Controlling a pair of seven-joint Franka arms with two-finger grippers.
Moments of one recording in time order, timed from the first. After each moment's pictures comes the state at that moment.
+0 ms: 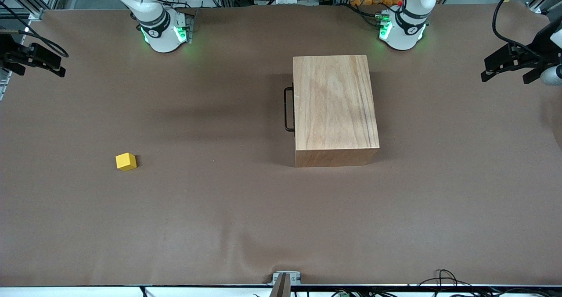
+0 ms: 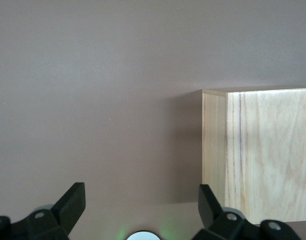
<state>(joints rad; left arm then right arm) -0.08 -0.01 0.01 -1.45 -0.05 1.41 -0.03 -0.07 -0.08 0.04 -1.56 -0.01 1.38 0.02</state>
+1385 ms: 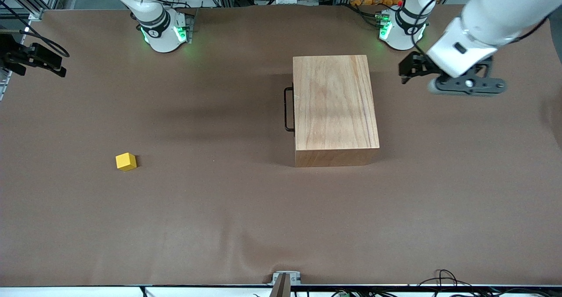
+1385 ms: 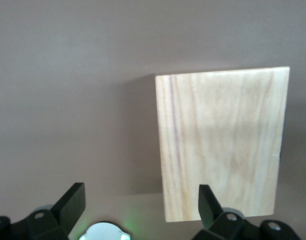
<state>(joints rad) -0.30 0.09 -0.11 -1.43 -0.04 1.42 -0.37 -0.07 -0.08 0.05 -1.56 -0.01 1.38 0.02</state>
